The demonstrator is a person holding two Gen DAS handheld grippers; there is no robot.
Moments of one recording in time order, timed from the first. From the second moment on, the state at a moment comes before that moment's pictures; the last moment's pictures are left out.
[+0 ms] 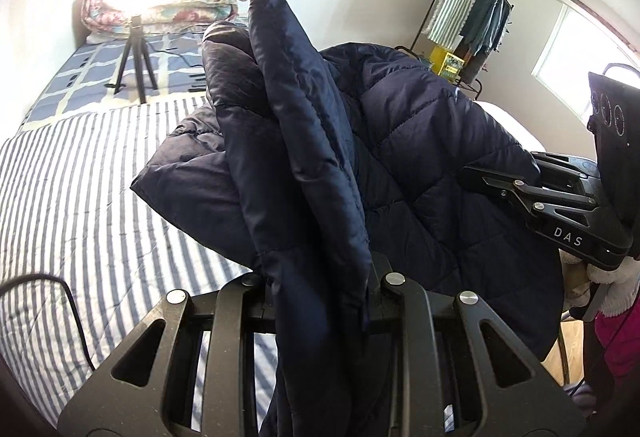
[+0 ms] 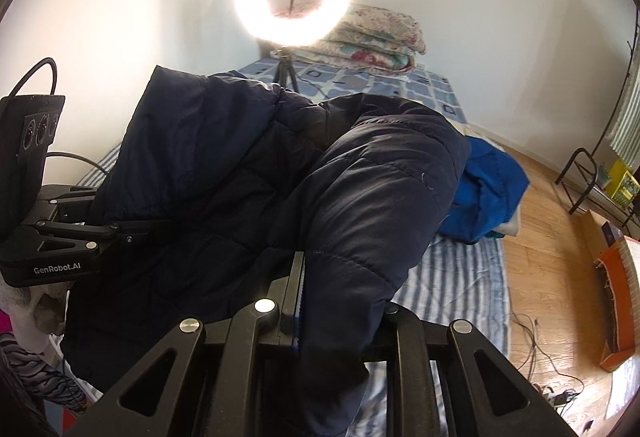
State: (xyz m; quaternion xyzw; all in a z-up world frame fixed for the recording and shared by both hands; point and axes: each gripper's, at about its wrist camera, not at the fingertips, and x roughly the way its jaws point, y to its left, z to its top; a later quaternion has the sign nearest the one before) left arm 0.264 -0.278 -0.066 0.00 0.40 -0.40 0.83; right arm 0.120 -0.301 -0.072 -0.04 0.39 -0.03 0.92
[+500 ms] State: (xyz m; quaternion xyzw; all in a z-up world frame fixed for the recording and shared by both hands) left arm 0.332 -0.370 -0.045 0.01 0.37 -0.44 0.82; right arm 0.164 -0.392 -0.048 -0.03 0.36 -0.06 0.93
